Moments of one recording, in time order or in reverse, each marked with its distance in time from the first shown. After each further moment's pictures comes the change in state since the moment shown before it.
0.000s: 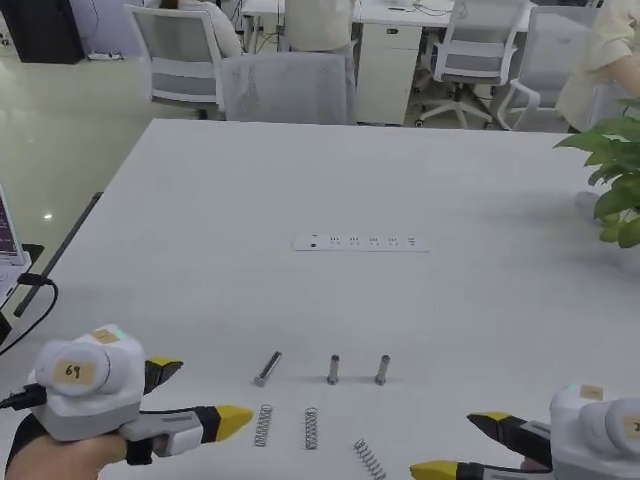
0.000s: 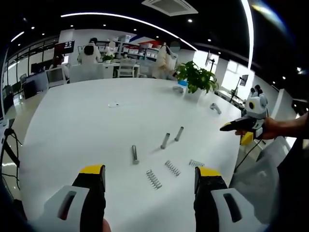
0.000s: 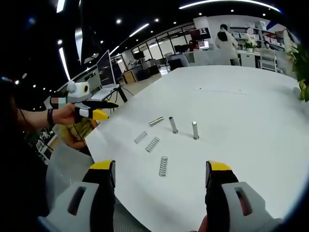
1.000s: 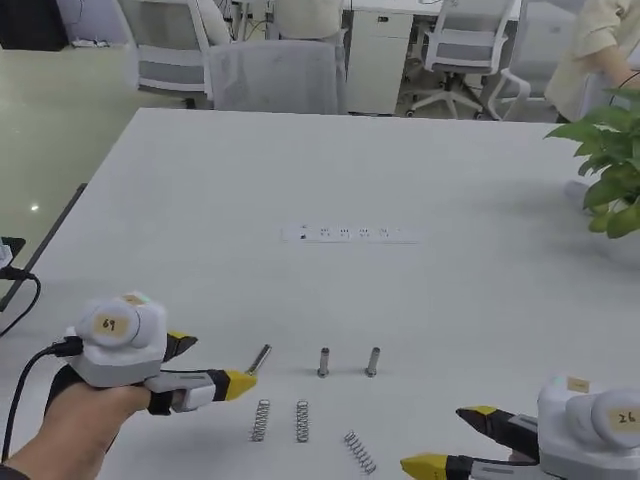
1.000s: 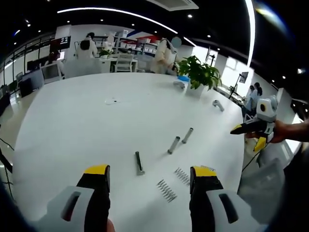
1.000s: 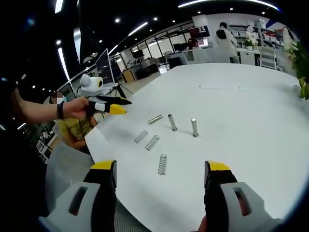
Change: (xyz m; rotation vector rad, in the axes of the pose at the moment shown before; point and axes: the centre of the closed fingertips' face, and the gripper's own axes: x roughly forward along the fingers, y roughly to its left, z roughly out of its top) left arm 0.054 0.018 0.008 -0.001 0.047 -0.026; right arm 0.002 -0.004 -0.004 0.008 0.015 0.000
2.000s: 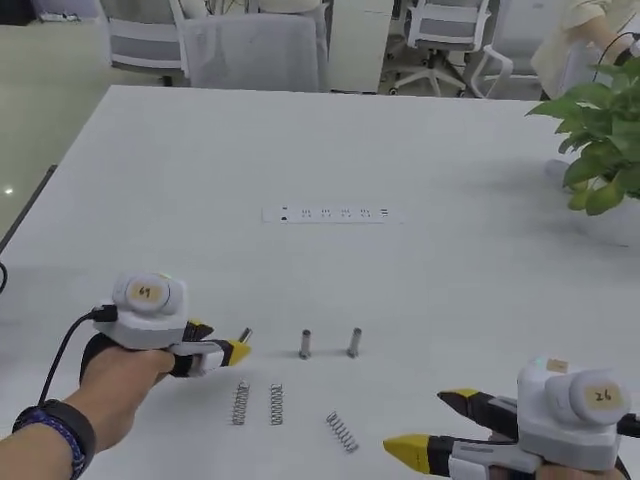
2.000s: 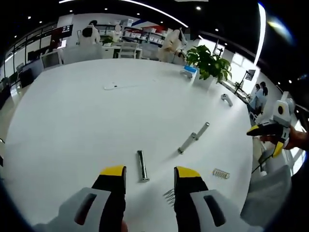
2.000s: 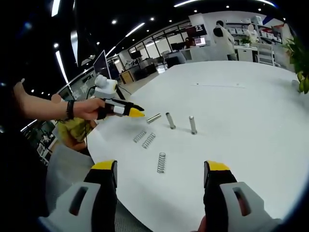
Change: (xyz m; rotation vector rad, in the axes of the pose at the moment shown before) left arm 0.060 0.013 -0.020 -0.055 0.111 0.022; right arm -0.001 -0.004 -0.006 0.033 -0.003 -0.004
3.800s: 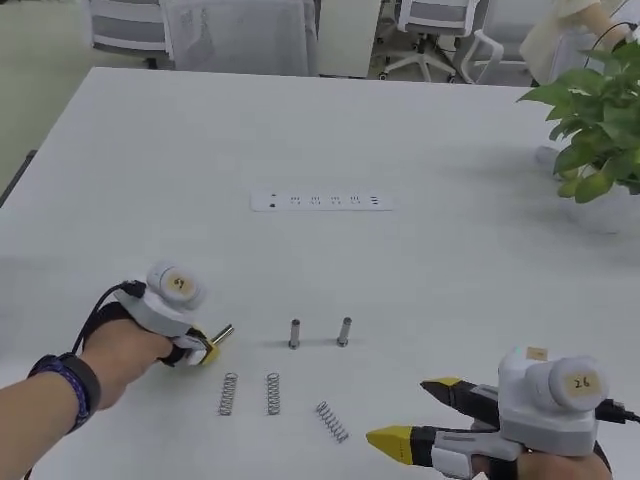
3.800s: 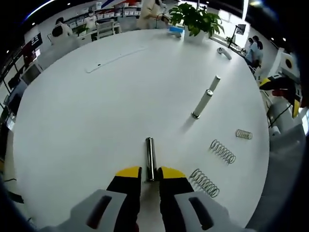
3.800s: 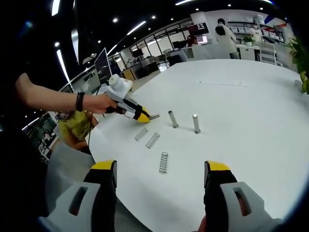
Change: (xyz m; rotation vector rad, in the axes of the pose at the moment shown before) left arm 0.023 0.016 -0.033 0.315 0.286 0.031; right arm 0.007 0.004 -0.001 -0.006 0.020 0.017
